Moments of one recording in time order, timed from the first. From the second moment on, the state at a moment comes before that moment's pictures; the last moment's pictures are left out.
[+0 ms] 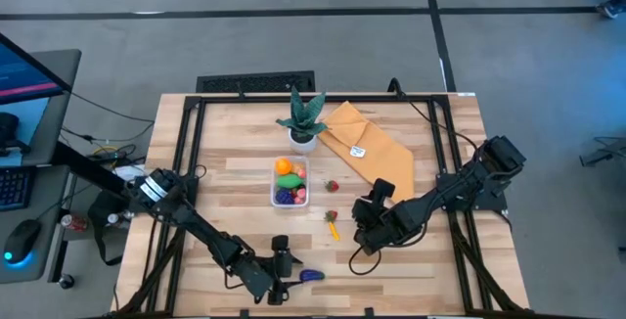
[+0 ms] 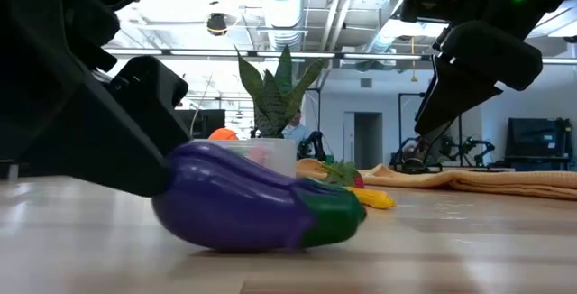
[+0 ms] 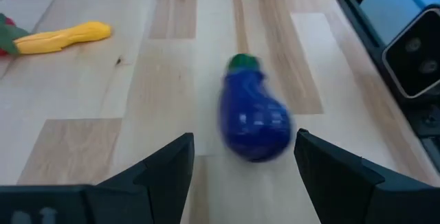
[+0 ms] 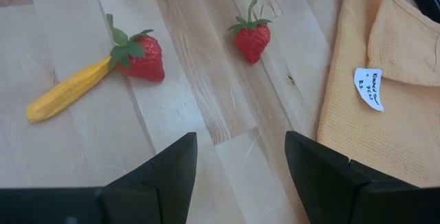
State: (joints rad) left arm -0.71 1.99 0.93 0.40 -0.50 -0.46; right arm 0.53 1.70 1.04 -0.75 0.66 0.73
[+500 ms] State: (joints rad) left arm -0.69 2.06 0.96 0.49 -0.41 -0.31; right arm 0.53 1.70 1.04 -0.74 0.66 0.73
